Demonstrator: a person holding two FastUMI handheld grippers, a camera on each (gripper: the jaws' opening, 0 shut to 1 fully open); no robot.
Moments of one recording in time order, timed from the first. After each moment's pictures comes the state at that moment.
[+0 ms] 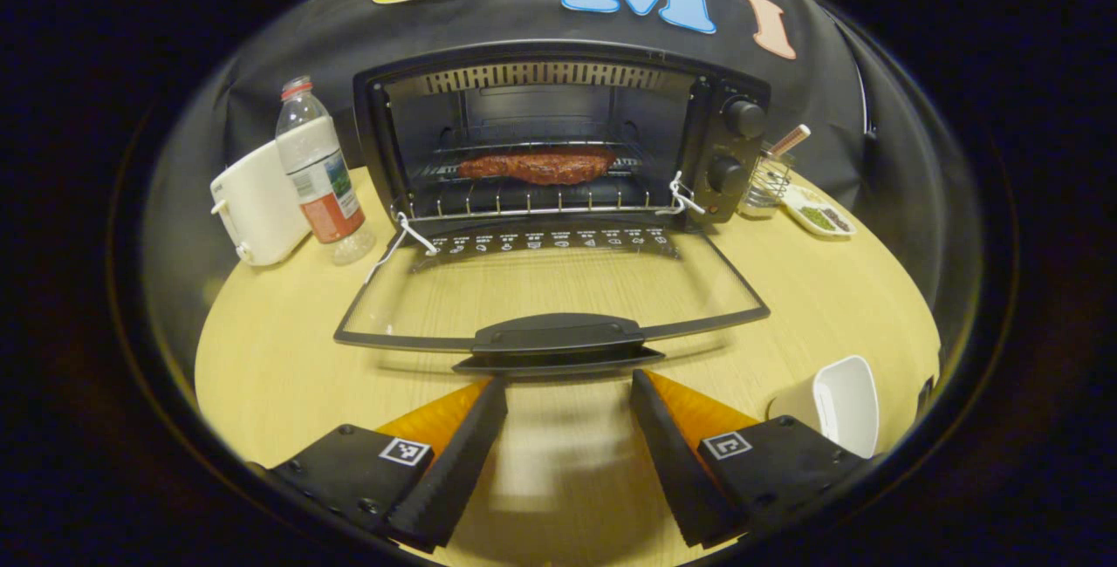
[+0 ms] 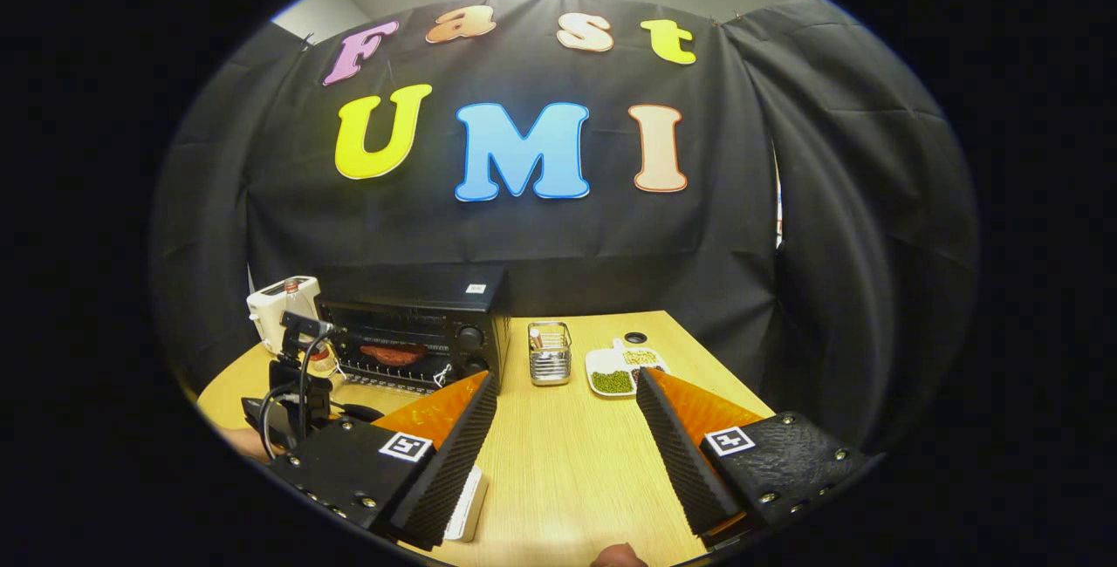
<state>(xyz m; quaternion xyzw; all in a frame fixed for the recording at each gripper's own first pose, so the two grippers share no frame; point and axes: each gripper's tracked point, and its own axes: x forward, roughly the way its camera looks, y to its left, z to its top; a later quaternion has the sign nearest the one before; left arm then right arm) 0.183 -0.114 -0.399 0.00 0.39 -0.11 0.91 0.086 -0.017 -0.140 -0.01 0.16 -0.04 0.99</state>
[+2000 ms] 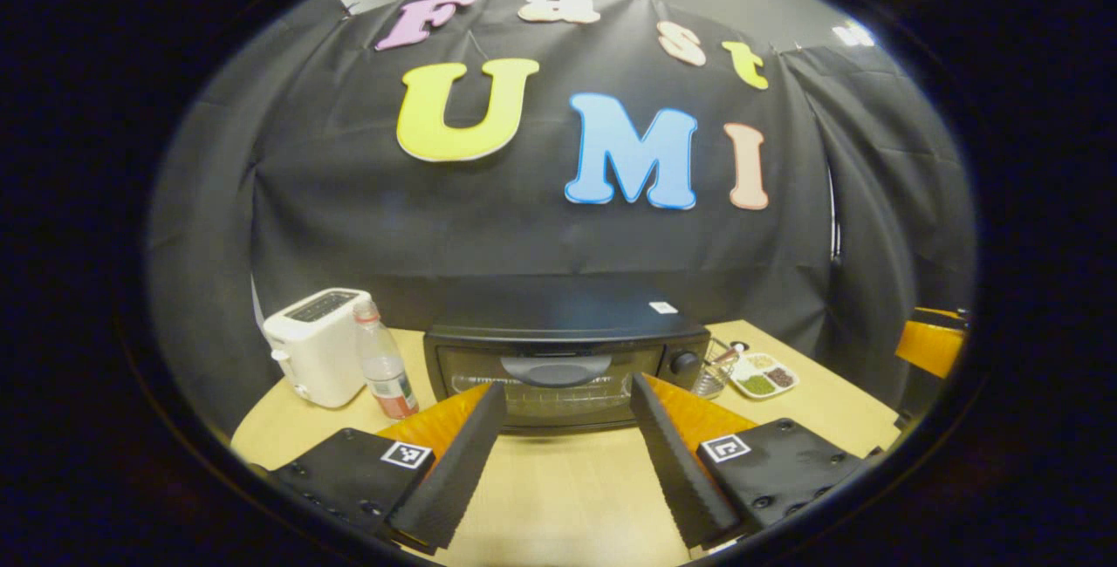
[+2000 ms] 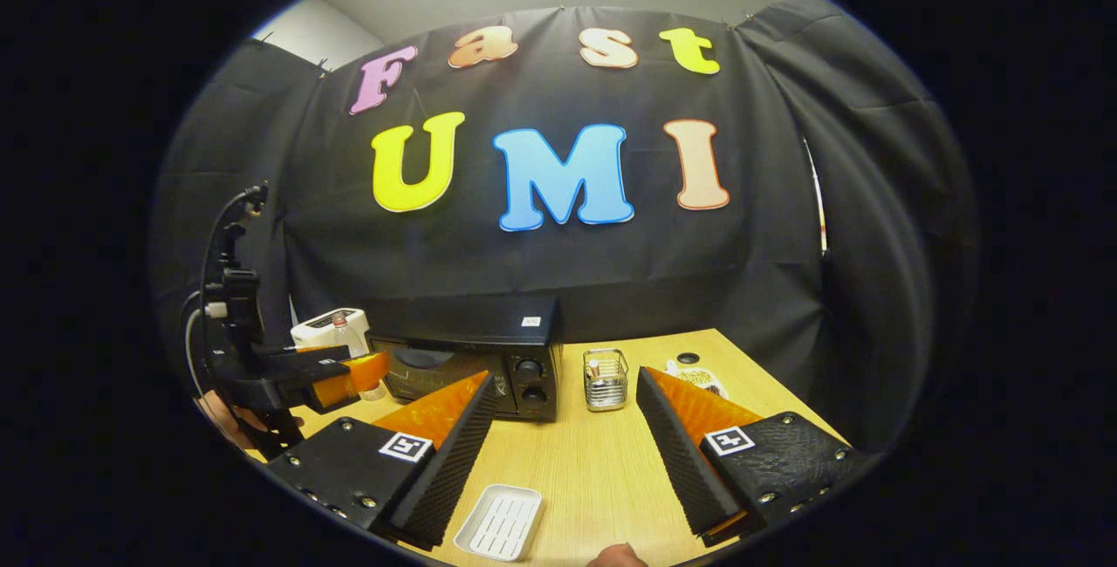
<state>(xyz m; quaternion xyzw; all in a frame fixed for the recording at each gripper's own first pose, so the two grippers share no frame) 0.199 -0.087 -0.142 -0.04 0.12 -0.12 0.98 0.096 0.023 -0.110 0.02 0.12 0.04 0.99</state>
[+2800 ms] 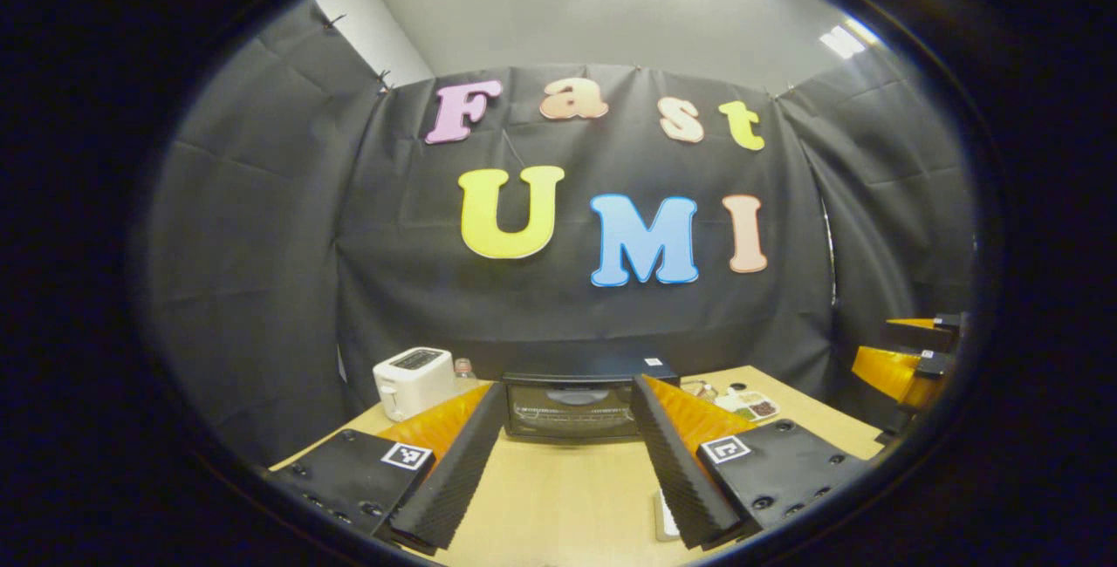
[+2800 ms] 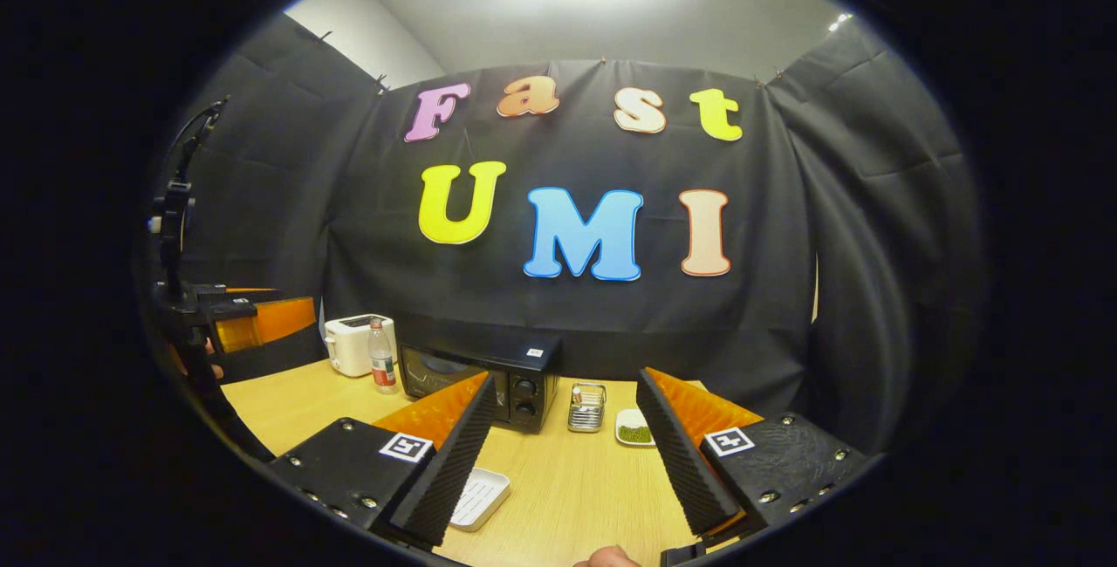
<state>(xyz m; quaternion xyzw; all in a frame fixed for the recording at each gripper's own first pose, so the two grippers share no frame) 0.015 -0.050 -0.020 -0.01 0.03 -0.04 1.00 0.003 -0.005 -0.047 -0.03 0.04 0.08 1.00</state>
